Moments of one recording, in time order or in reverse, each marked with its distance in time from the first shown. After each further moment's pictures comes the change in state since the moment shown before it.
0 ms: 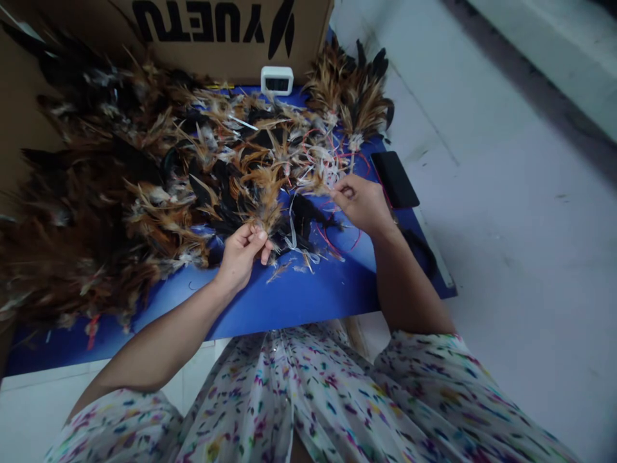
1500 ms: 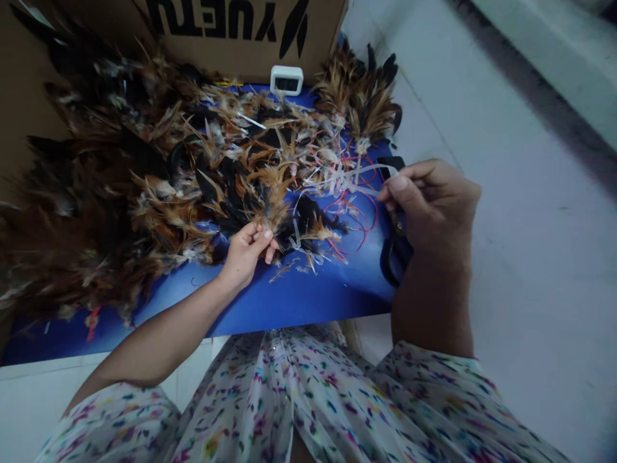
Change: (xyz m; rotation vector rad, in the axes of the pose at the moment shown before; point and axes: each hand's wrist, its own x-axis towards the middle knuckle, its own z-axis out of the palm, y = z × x) left_hand -0.001 0.000 0.000 0.029 -0.008 0.005; right_hand -0.026 -0.057 -0.062 0.422 0.231 -0.050
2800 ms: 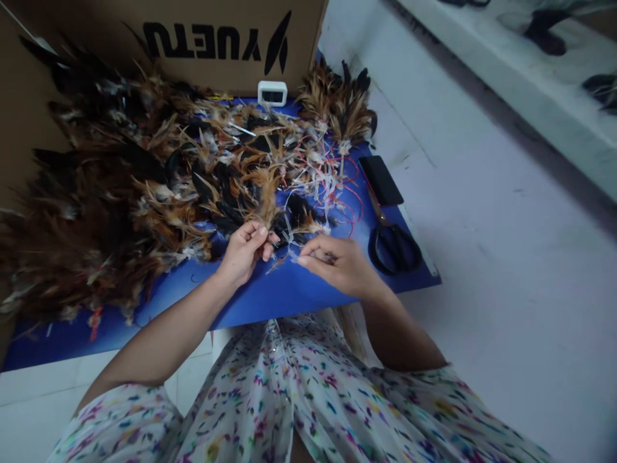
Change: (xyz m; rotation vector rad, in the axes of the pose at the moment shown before) left_hand -0.007 0.005 0.004 -0.082 -0.072 -0.073; right_hand -0.084 -0.031 0.046 -0.037 -0.496 0.125
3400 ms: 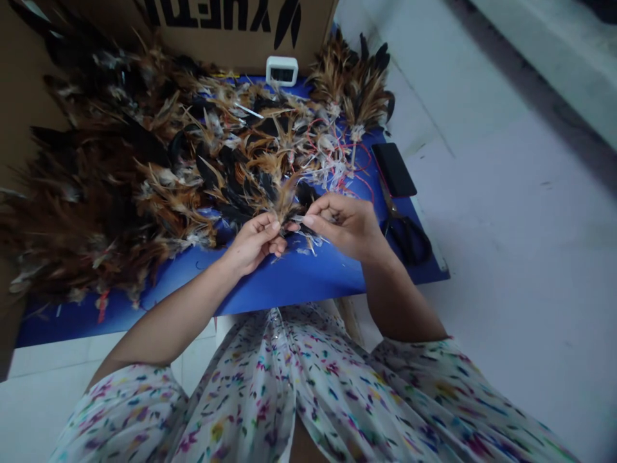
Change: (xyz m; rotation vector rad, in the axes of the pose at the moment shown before) left_hand -0.001 0.001 -0.004 -0.081 -0.196 -0.166; right_hand 0.038 0.001 -0.004 0.034 0.127 -0.083
